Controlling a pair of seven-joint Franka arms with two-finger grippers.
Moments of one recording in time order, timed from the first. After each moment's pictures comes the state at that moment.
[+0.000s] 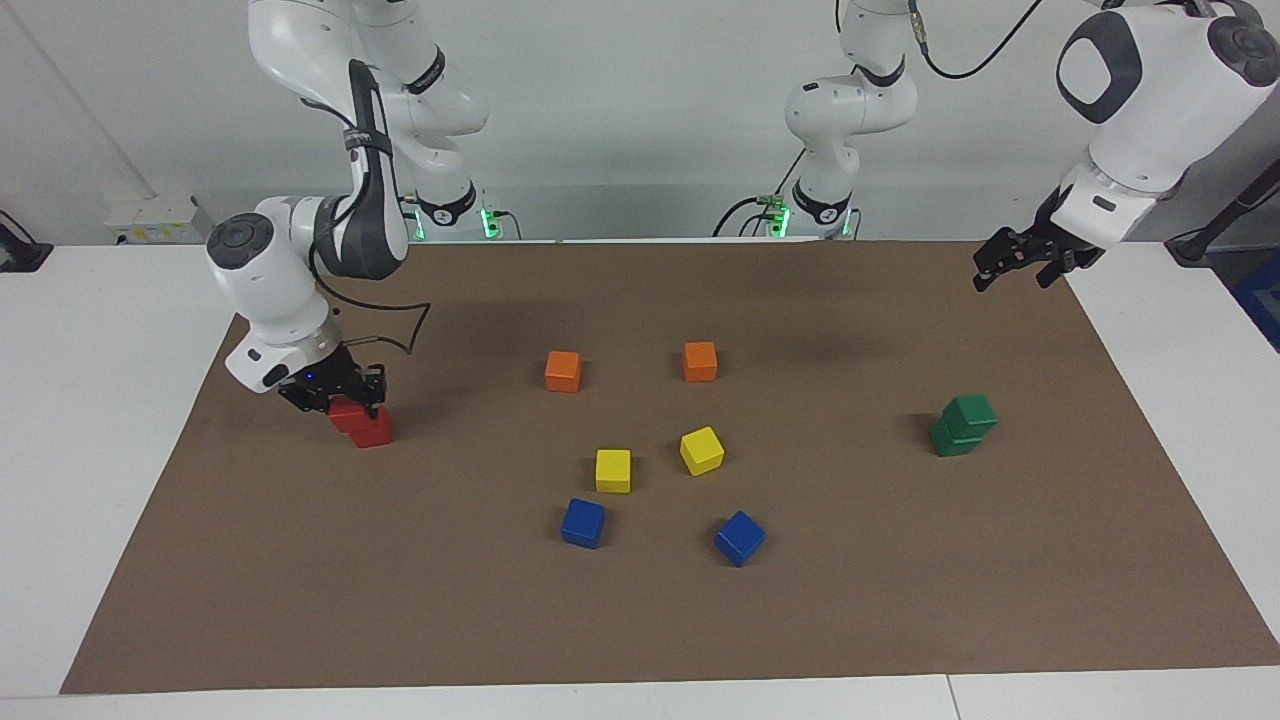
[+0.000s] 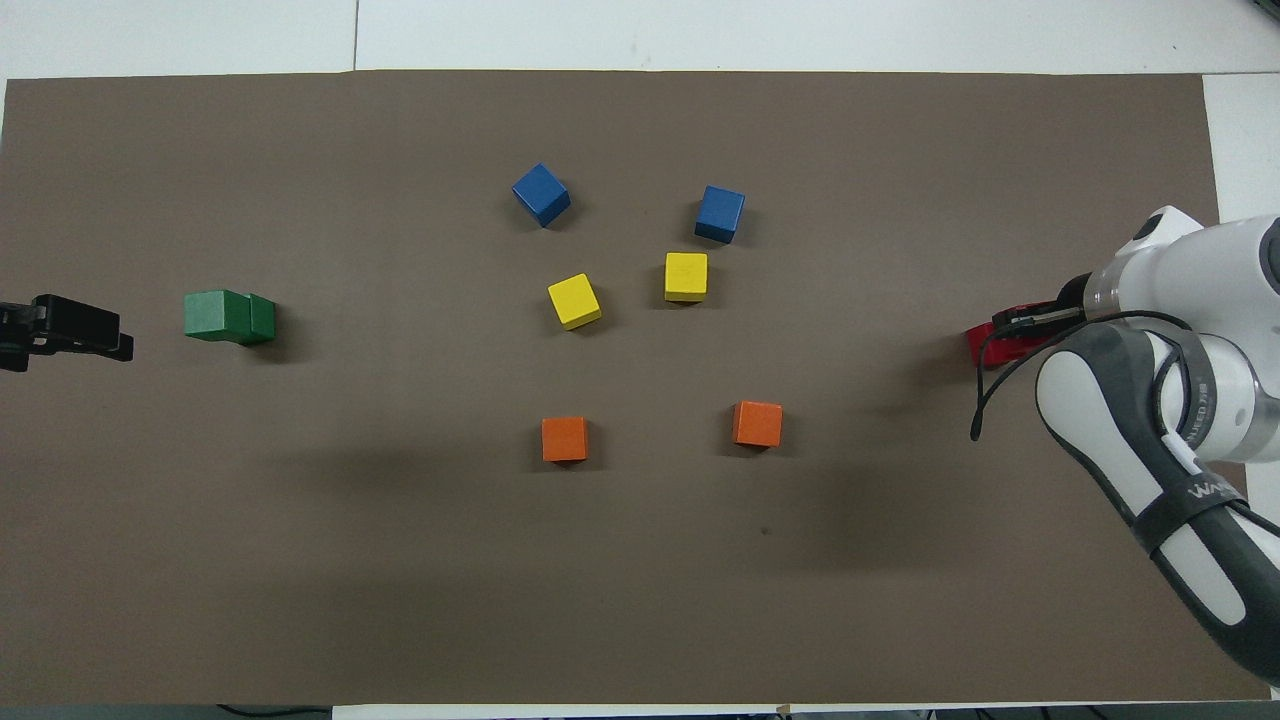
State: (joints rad) left arm 0.10 -0.03 -0.03 -1.72 -0.03 1.58 0.06; right arm -0.07 0.14 -0.01 -2.11 0.01 2.30 -0.19
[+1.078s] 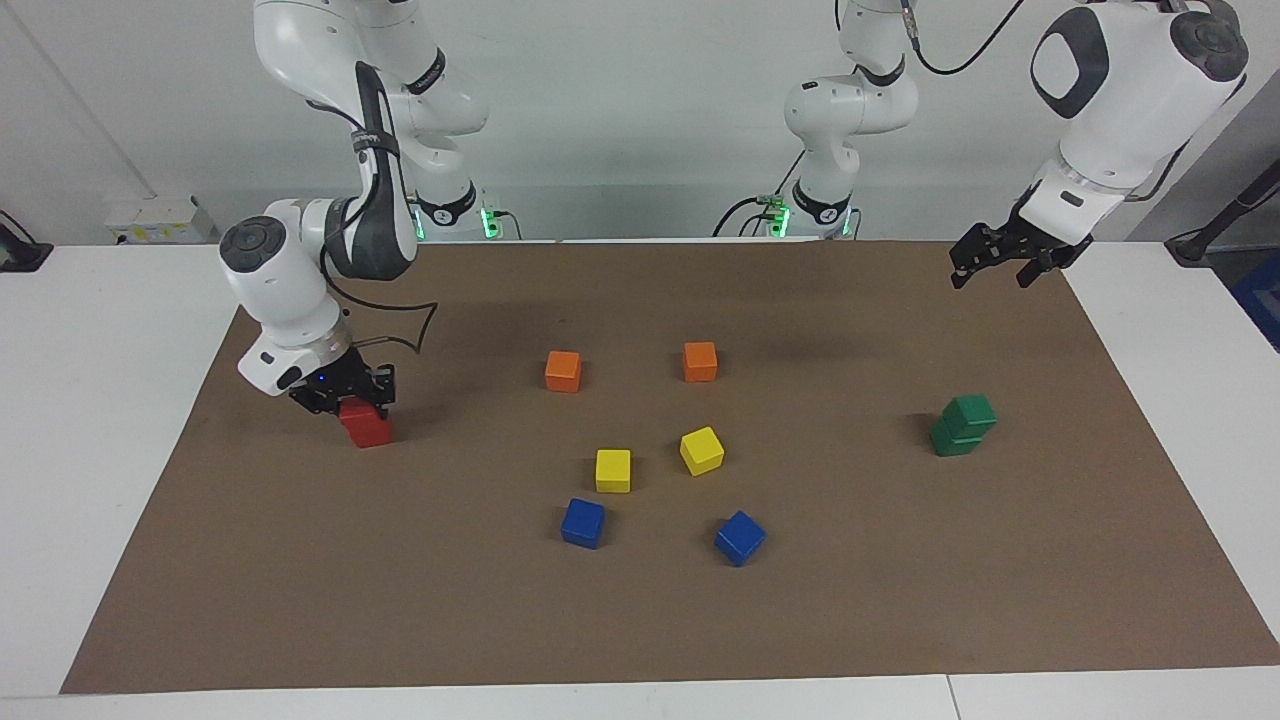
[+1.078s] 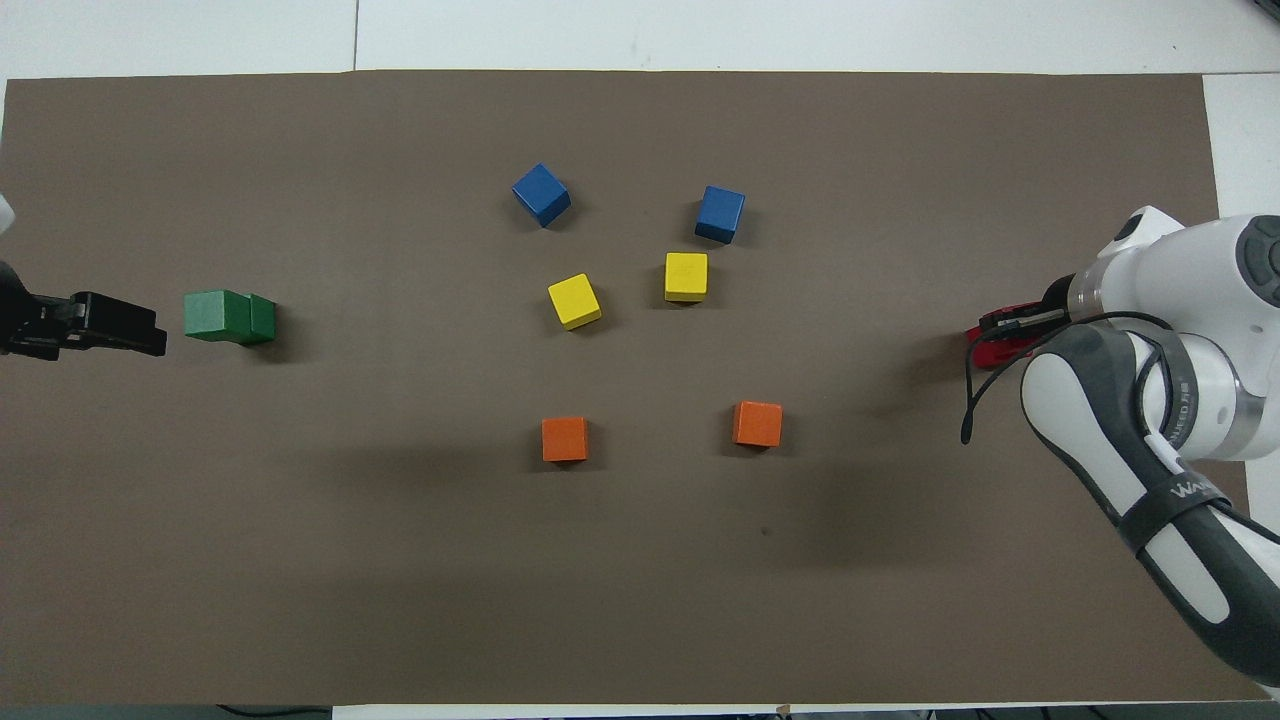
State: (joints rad) left arm 0.03 -0.04 -0.04 -1.71 -0.03 1.61 0.03; right arm -0.06 0.14 0.00 -2.11 0.01 2.30 -0.20
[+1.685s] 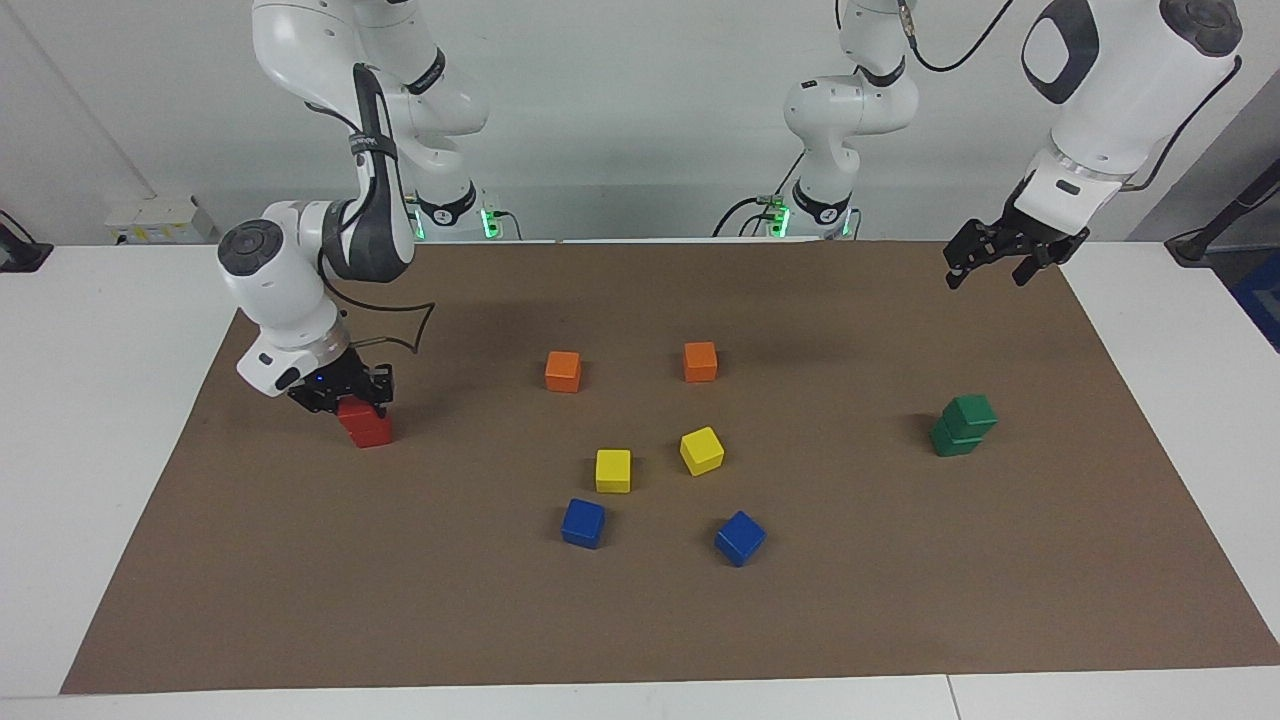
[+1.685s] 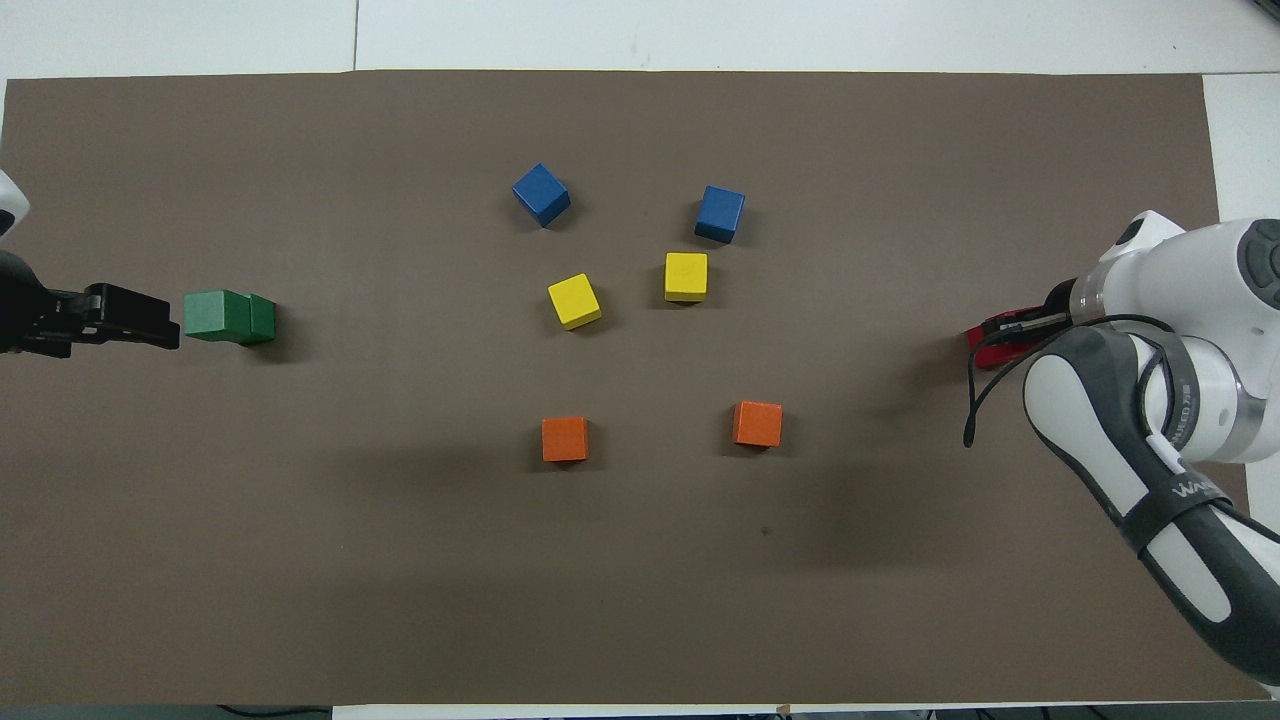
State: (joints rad) left arm 0.00 -0.04 -0.04 -1.70 -0.03 1.61 -0.02; right arm -0.07 0.14 0.00 -2.12 0.01 2.30 -0.21
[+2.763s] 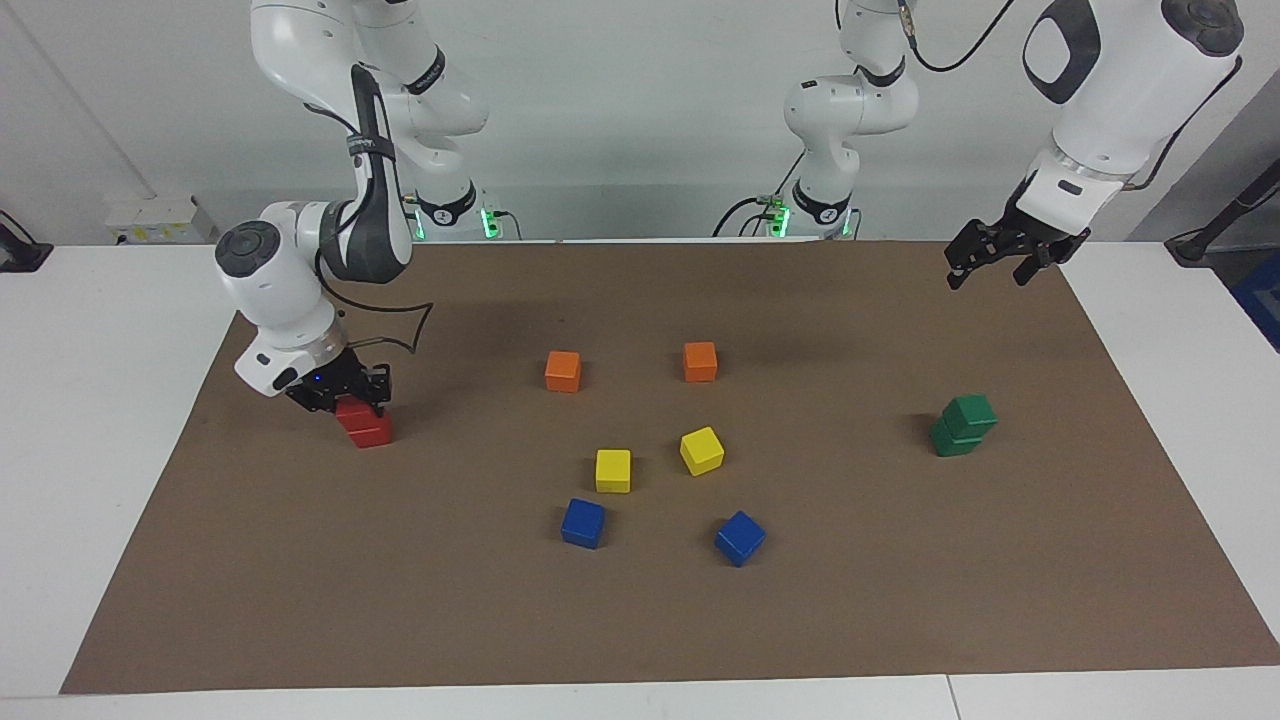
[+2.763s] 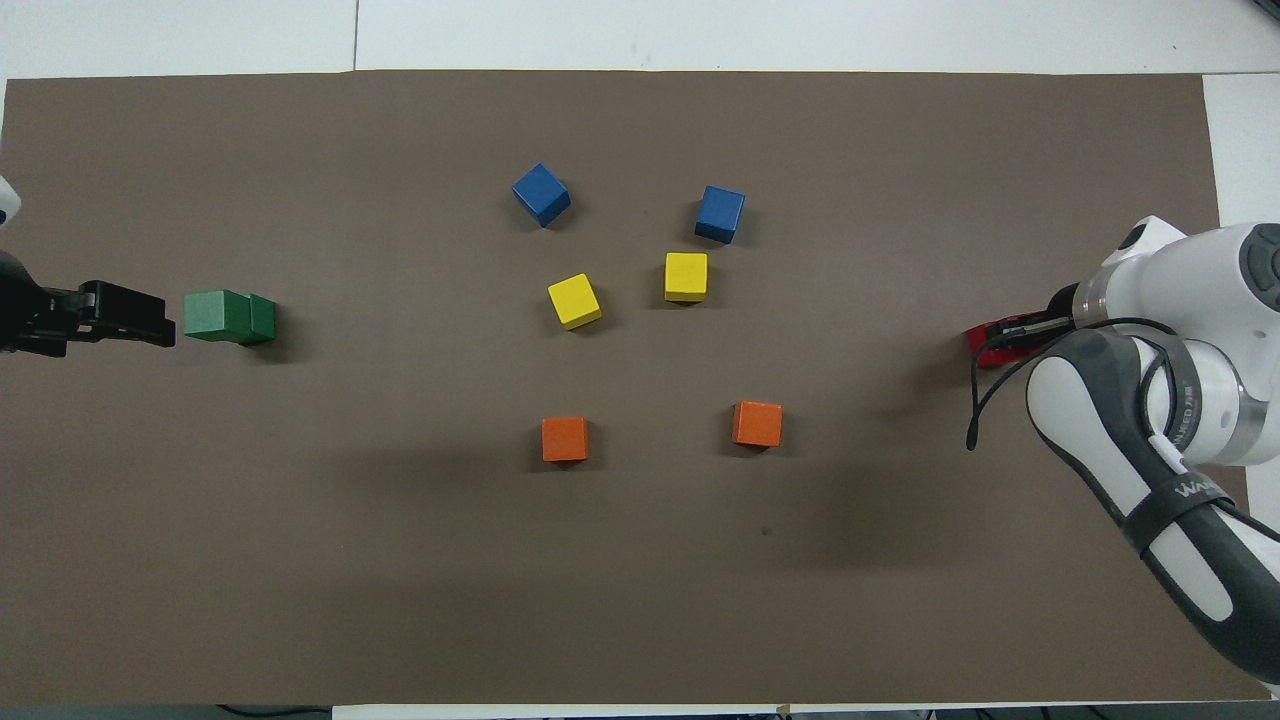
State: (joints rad) left arm 0.01 -0.04 -0.04 -1.70 -0.03 1.61 -0.03; right arm -0.07 0.14 0.00 -2.13 0.01 2.30 -0.21
